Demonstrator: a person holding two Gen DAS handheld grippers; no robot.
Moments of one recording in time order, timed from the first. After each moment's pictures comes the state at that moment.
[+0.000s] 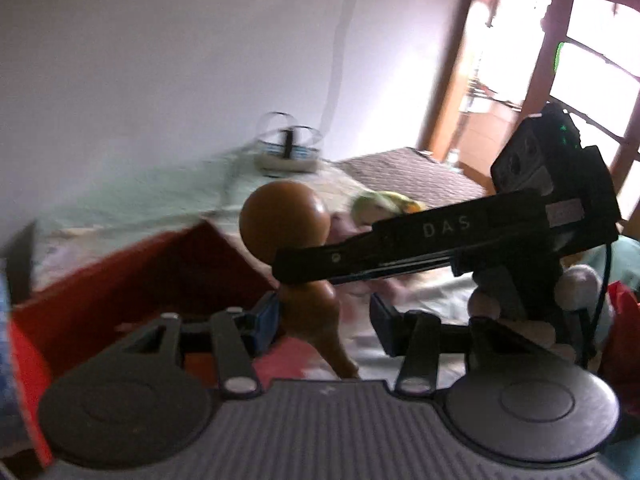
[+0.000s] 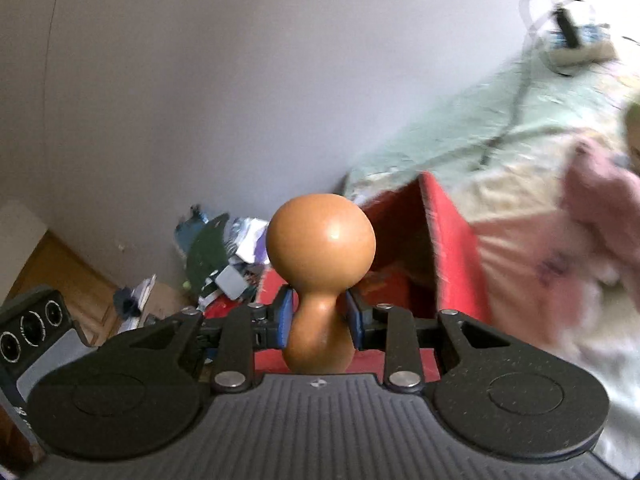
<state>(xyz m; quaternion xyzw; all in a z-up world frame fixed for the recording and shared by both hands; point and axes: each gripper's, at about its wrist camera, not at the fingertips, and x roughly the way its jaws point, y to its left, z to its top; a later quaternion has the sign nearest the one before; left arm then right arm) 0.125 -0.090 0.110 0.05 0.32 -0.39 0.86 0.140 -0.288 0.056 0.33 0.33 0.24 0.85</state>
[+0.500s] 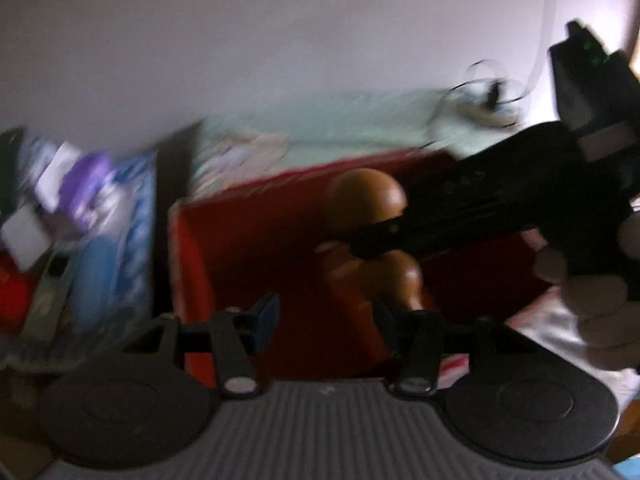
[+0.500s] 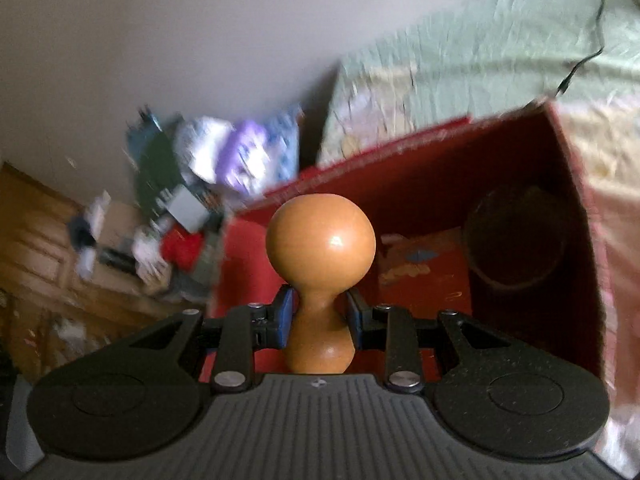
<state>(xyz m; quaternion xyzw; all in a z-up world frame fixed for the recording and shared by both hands) 0.197 -0.007 0.051 0.06 0.43 -0.14 0.89 0.275 -0.182 -0.003 0.25 0.51 0.23 0.79</state>
